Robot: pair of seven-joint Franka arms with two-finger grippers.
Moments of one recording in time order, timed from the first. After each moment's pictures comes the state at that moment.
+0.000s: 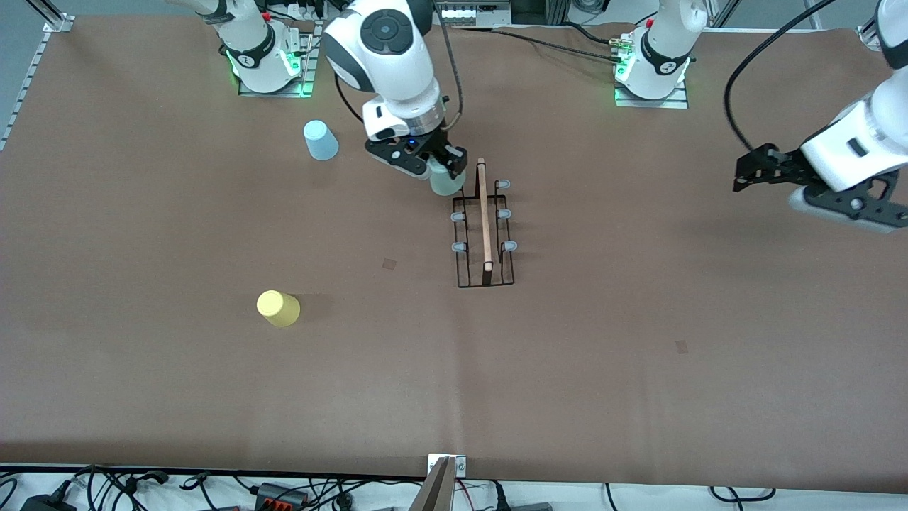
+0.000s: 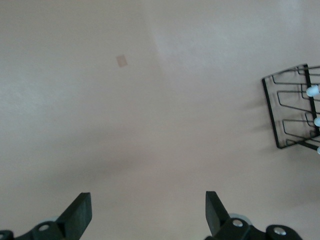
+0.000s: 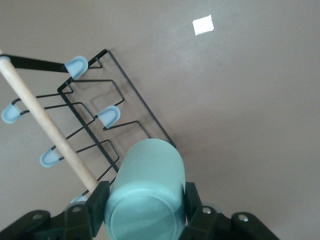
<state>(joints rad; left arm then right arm) -0.08 0.04 0.04 -1.63 -0.05 1.61 0.18 0.55 0.28 0.33 -1.86 -0.01 2.27 1.40</state>
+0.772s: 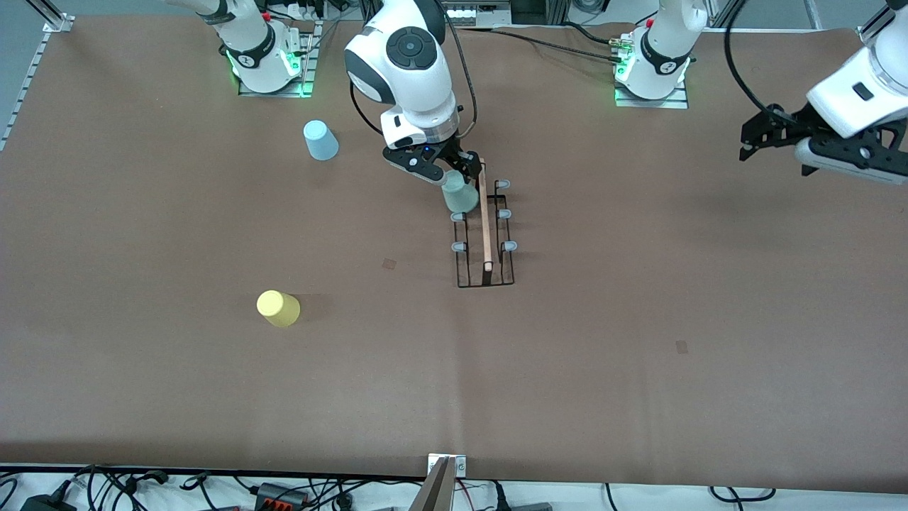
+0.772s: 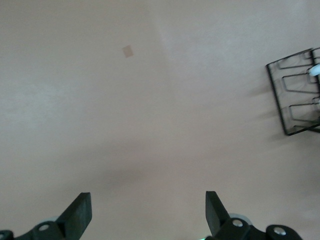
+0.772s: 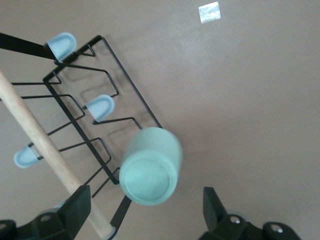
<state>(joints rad) 0.00 -0.10 -0.07 -1.73 0.01 1.59 0.19 0.58 0.35 0.32 -1.83 -0.06 2.28 1.42</state>
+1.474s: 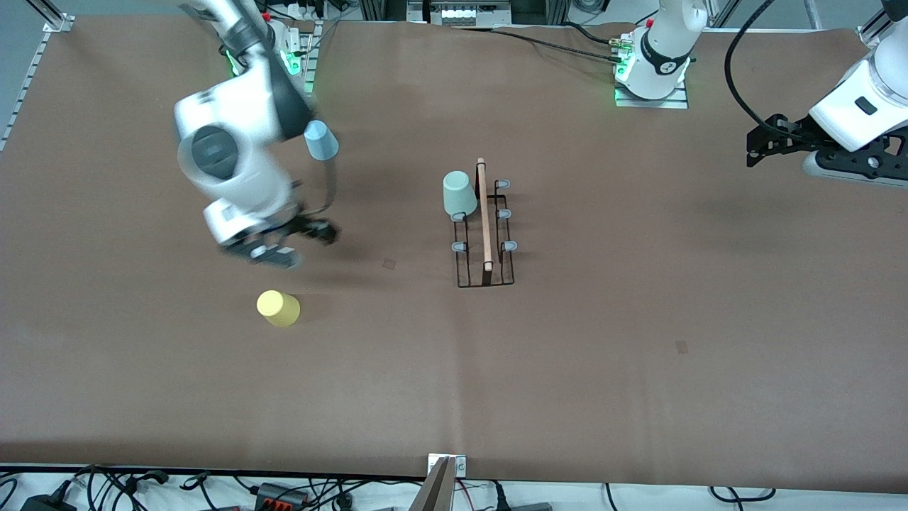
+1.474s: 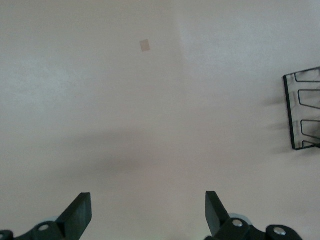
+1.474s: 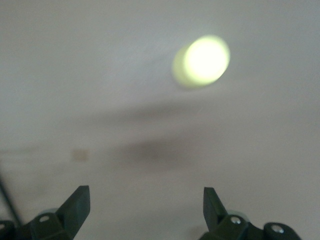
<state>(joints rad) 0.01 -0.07 -0.07 -1.70 0.02 1.58 0.06 0.07 0.31 0.27 -1.83 -0.08 2.09 0.55</state>
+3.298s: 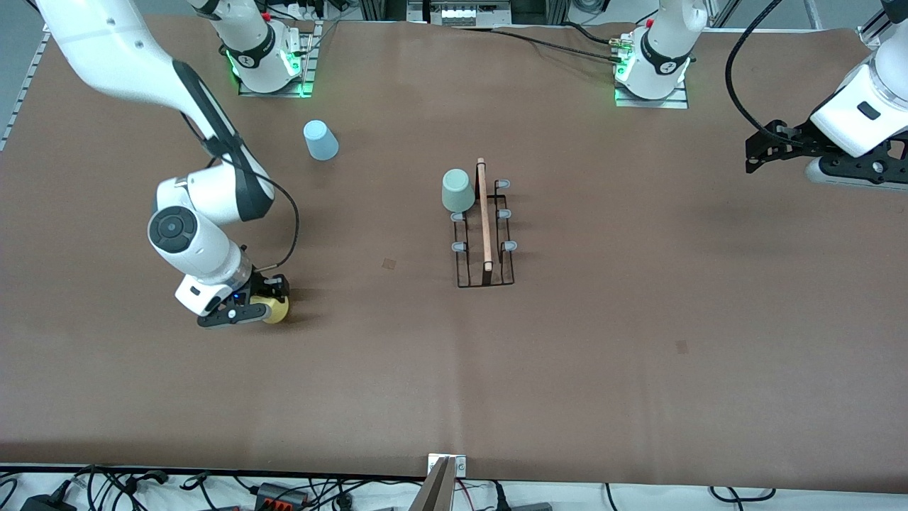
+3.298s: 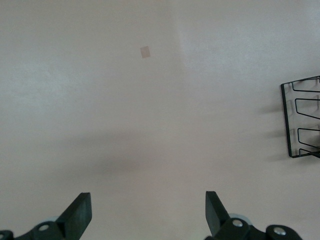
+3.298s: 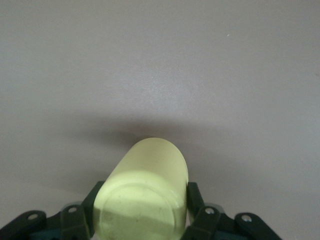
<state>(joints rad) 0.01 -0.04 -0.08 -1.66 0.02 1.58 0.05 -0.01 0.51 0.24 -1.82 -0.24 2.38 0.20</state>
